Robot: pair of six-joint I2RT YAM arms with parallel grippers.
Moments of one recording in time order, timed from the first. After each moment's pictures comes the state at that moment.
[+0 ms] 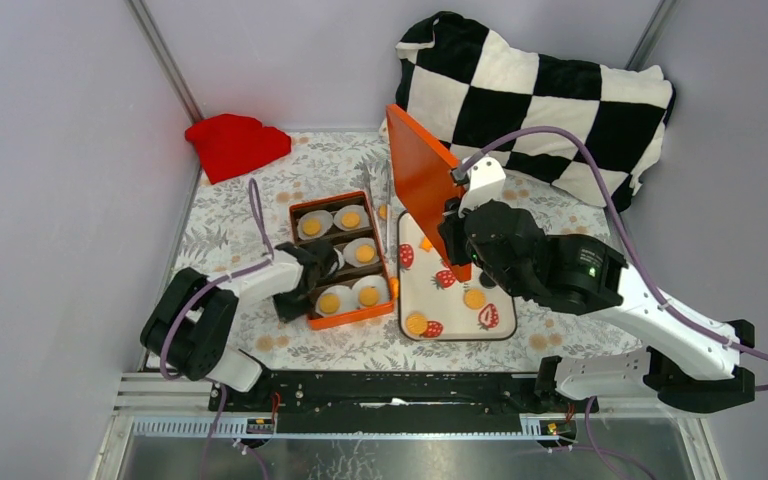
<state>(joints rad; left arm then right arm) -0.49 1.49 0.76 -0.96 -0.49 -0.99 1.18 1.16 1.55 -0.92 0.64 0.41</state>
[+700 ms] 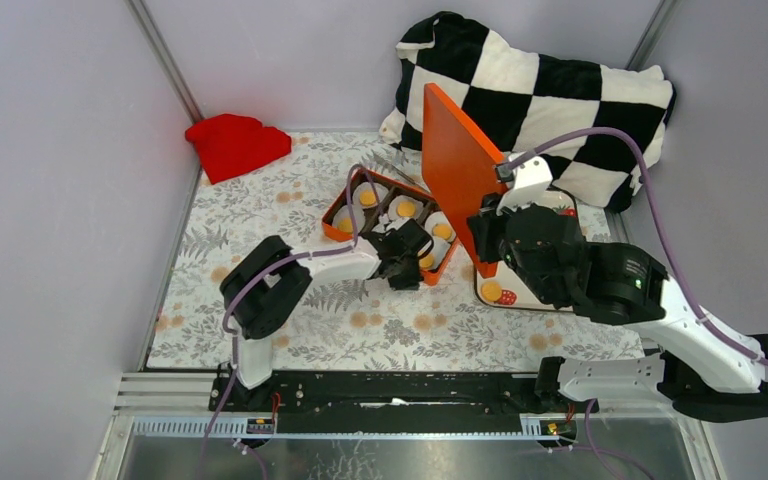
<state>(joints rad) -0.85 1.87 1.15 -0.41 -0.05 -1.01 1.18 1.08 1.57 -0.96 0.73 0.43</state>
